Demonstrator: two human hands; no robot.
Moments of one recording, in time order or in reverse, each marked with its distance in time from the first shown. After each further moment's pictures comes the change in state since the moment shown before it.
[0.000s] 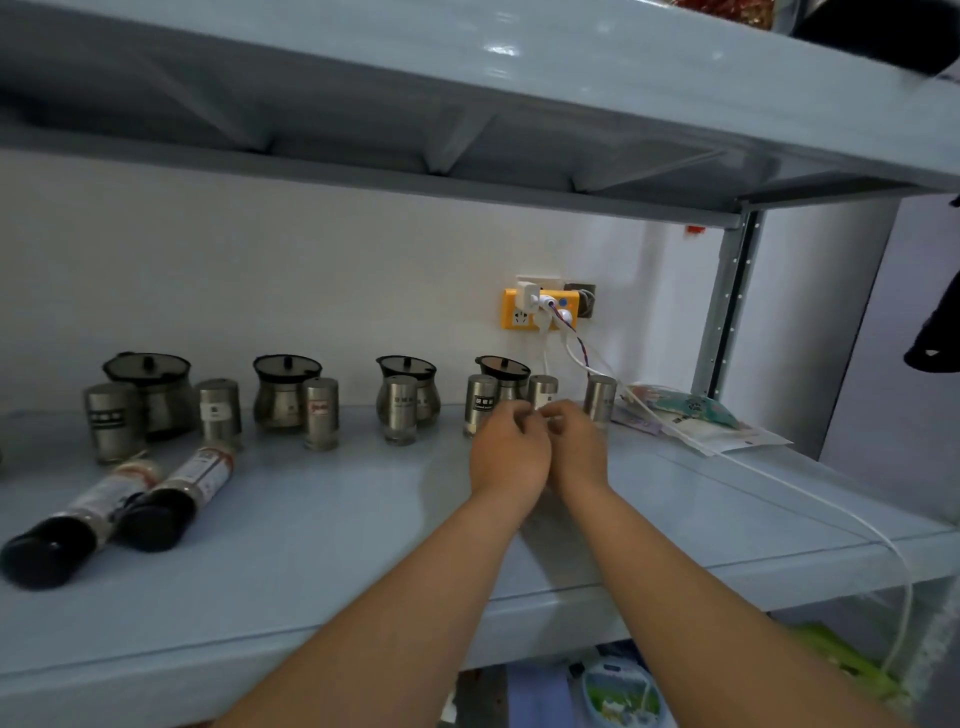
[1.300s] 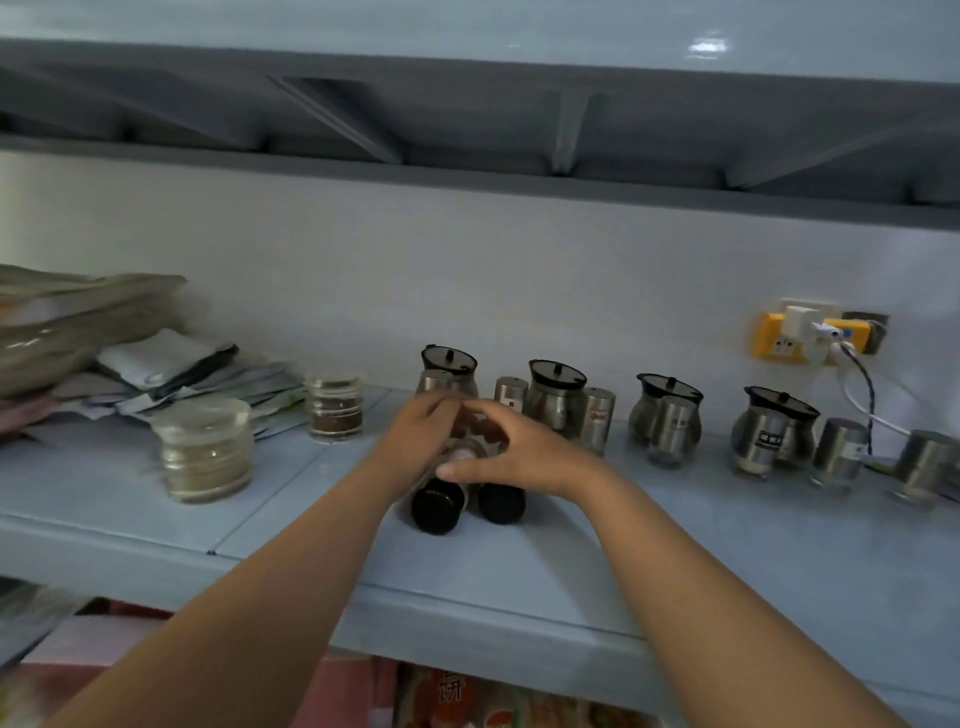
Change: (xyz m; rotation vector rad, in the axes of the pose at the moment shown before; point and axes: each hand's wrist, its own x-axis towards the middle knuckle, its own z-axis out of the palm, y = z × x) left_hand 0.022 -0.095 -0.331 0.048 0.172 -0.030; right_hand -0.097 -0.169 0.193 0.053 -1.024 -0.434
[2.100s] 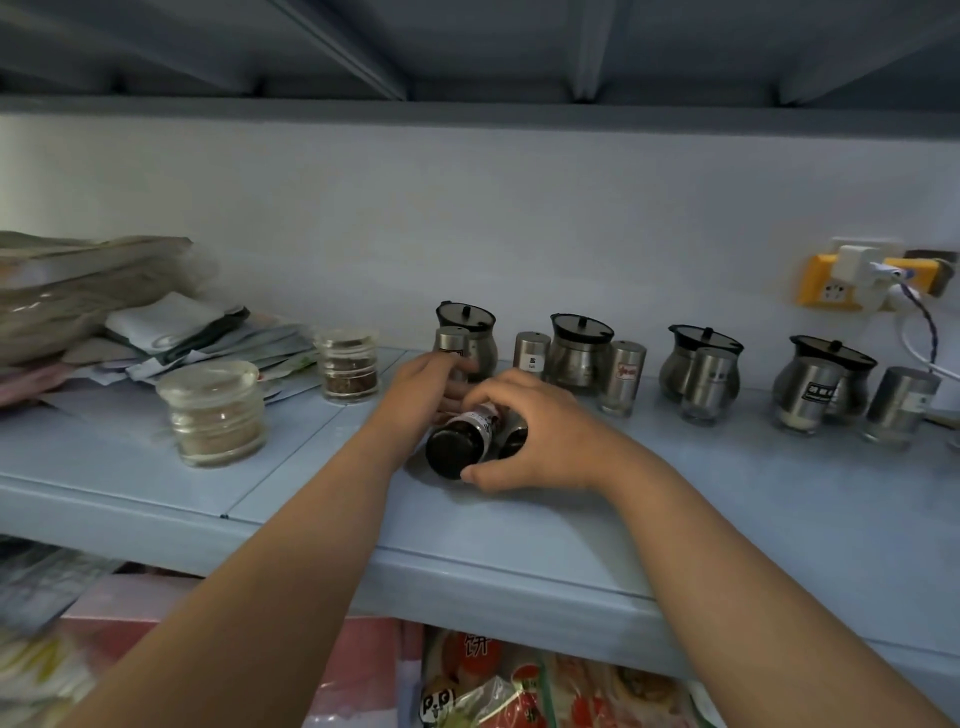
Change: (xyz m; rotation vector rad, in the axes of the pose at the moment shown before) left_hand 0.003 -0.008 -0.008 -0.169 -0.016 -0.142; right_hand -0.010 0.007 0.014 -0.363 0.082 -0.217
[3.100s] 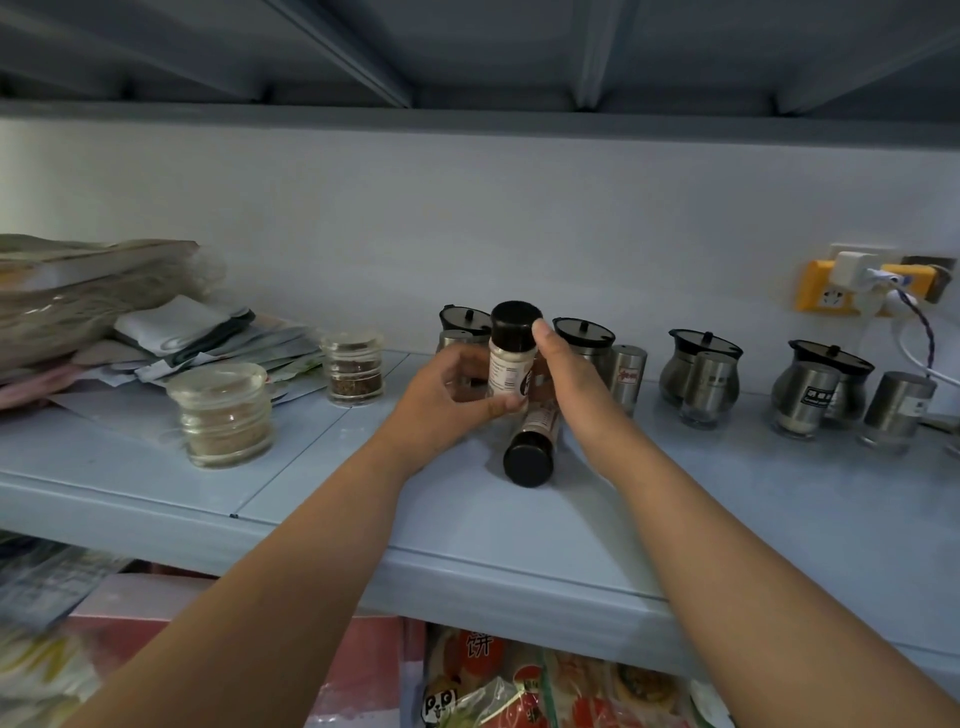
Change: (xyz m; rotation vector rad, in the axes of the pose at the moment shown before) left_hand -0.009 -0.007 0.005 0.054 -0.135 0.347; right_hand 0.020 0.014 -0.004 0.718 0.327 0.305
